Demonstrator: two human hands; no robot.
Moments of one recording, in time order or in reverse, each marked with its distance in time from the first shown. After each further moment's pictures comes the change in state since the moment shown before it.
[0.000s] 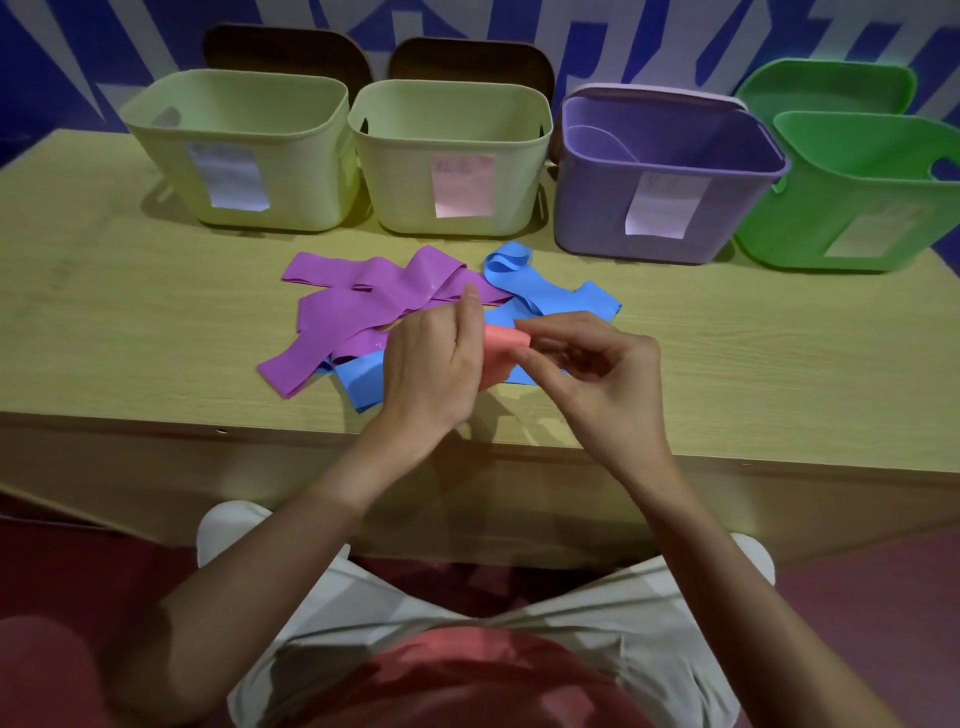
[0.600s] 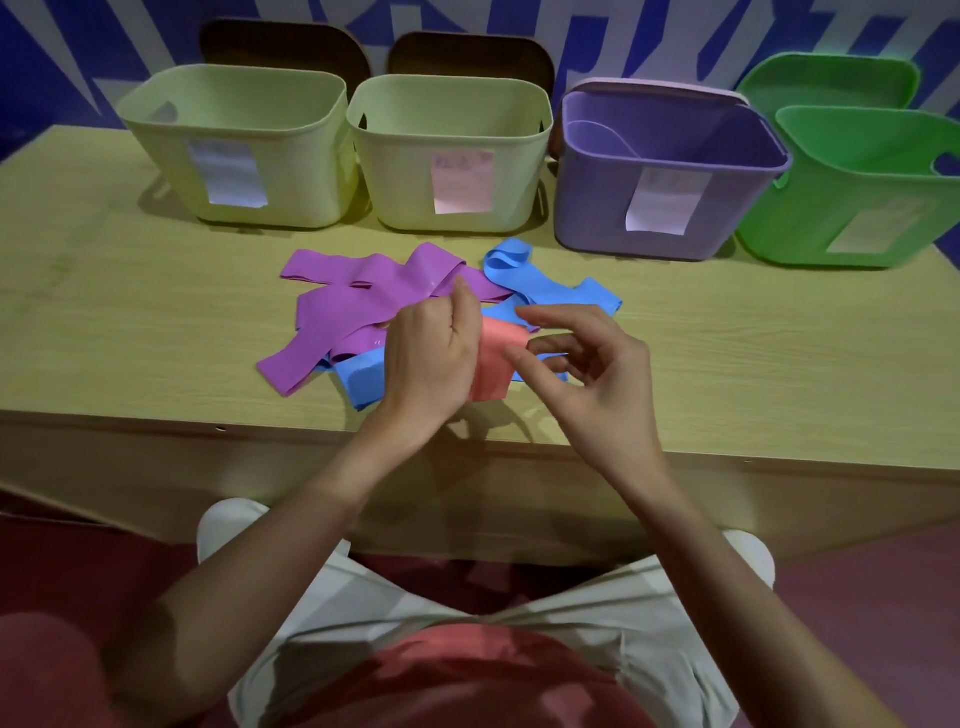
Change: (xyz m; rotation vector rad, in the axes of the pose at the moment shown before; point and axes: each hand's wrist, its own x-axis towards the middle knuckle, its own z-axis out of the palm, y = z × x) left_hand 0.008 -0.008 0.006 -0.053 0.014 -0.023; right_hand -0.003 0.003 0.003 -0.053 0.005 0.035
